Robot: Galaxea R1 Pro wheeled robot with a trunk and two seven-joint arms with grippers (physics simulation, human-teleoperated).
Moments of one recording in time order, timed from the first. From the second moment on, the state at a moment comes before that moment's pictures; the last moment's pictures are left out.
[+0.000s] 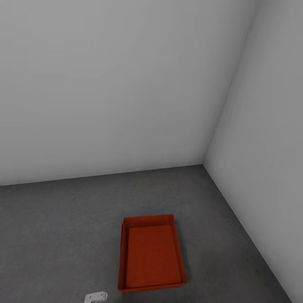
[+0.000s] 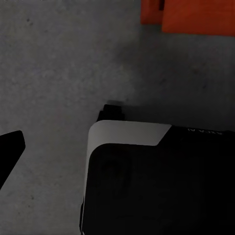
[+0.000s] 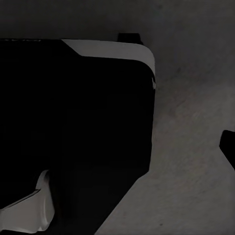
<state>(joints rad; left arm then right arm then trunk) -0.48 0.00 0.00 -0.01 0.13 0.05 0.06 -0.33 0.08 -0.09 0.03 0.09 0.05 -0.14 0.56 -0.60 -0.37</state>
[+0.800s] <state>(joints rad) -0.48 0.00 0.00 -0.01 0.13 0.05 0.06 -0.33 0.06 -0.09 0.03 0.09 0.05 -0.14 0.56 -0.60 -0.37</state>
